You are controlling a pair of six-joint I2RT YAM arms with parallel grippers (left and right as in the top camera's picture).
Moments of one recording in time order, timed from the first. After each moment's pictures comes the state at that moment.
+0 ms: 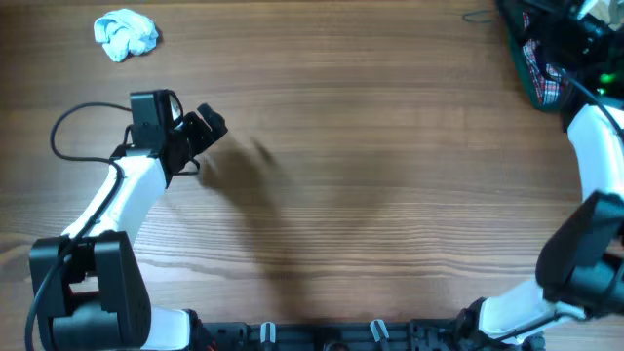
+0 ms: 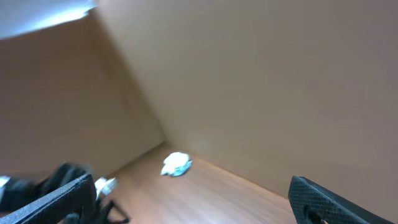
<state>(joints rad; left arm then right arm) 0.06 1.62 0.91 -0.24 0.21 -0.59 -0.34 1.77 1.35 0.78 -1.27 0.67</state>
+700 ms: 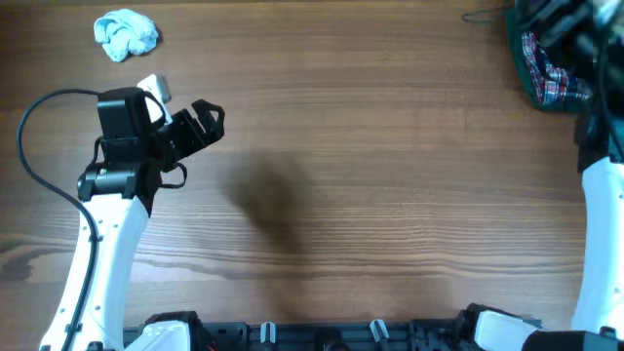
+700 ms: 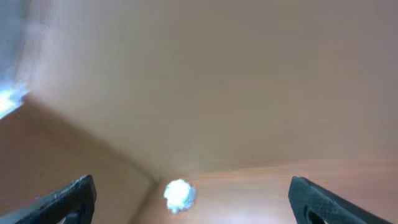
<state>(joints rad) 0.06 1.29 0.96 -0.47 0.31 -0.46 -0.27 1.38 1.37 -0.11 -0.77 0.64</state>
